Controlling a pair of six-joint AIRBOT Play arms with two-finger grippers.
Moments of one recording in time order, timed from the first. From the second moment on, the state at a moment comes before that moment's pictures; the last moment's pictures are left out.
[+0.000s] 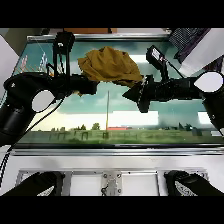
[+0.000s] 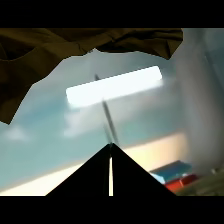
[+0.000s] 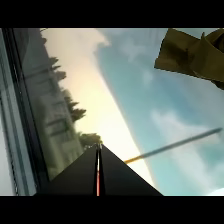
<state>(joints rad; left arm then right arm) -0.59 -1.07 1.37 1.70 -1.02 -1.90 0.24 -1.10 1.26 -0.62 1.18 0.55</state>
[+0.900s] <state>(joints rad) -0.50 -1.11 1.37 1.71 -0.90 -1.89 0.24 -1.10 1.26 -0.62 1.18 0.55</state>
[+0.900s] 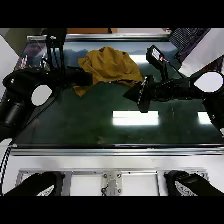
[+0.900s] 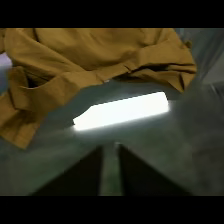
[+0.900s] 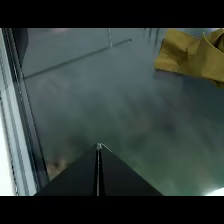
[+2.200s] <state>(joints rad) -0.37 -2.15 1.98 1.71 -0.68 -1.35 0.24 -1.10 1.26 -0.62 1.18 0.55</state>
